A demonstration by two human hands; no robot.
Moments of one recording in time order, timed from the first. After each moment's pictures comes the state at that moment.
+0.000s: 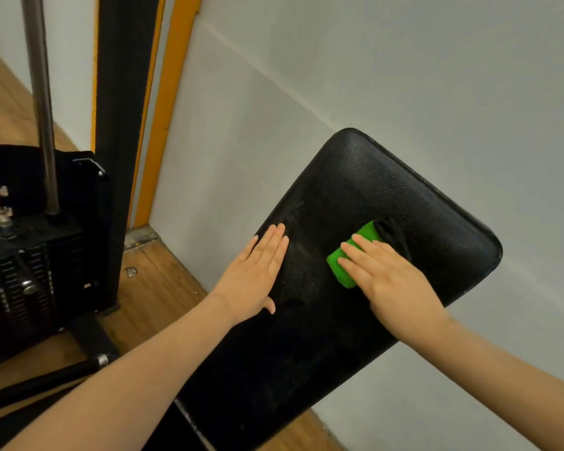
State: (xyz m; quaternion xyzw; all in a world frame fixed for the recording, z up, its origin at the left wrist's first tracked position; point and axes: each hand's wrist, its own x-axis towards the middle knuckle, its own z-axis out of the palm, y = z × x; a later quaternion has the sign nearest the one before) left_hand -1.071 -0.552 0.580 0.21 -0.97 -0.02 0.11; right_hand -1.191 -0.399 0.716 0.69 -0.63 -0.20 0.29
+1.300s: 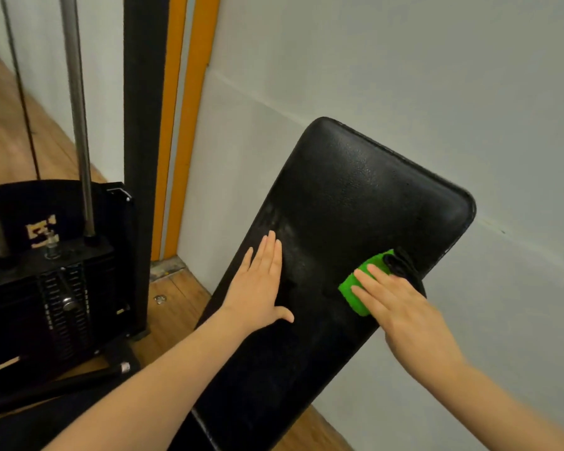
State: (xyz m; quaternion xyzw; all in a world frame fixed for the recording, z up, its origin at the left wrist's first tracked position) left_hand -1.078 -0.489 0.566 0.30 -0.94 -0.07 0.15; right_hand -1.211 -0.307 0.661 0.67 -0.66 -0.07 0.34
